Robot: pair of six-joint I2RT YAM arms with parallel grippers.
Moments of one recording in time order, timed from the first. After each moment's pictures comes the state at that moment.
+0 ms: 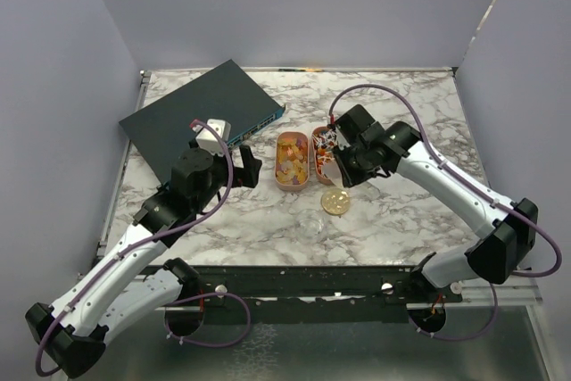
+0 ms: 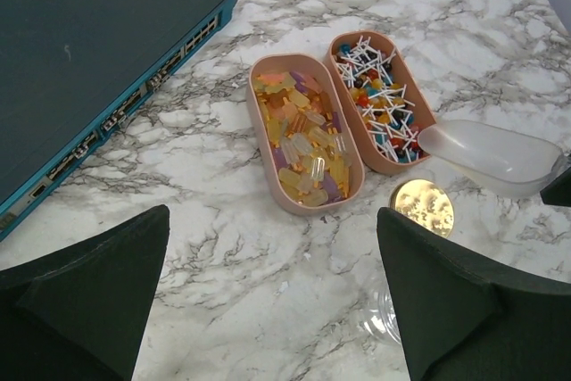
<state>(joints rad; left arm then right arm) -0.64 0.77 0.80 -0.34 -0.21 -0.33 0.72 1.44 1.37 -1.06 0.10 0.17</state>
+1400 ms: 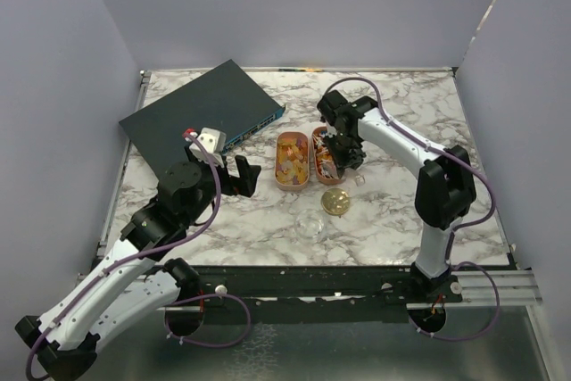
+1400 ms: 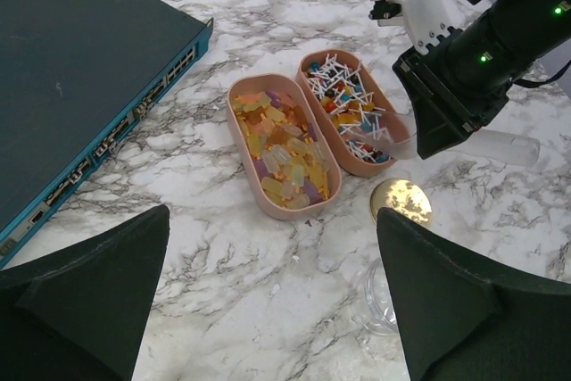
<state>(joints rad) -0.71 0.65 0.78 -0.34 -0.22 -0.28 0.57 1.88 1.60 -1.15 0.07 0.19</state>
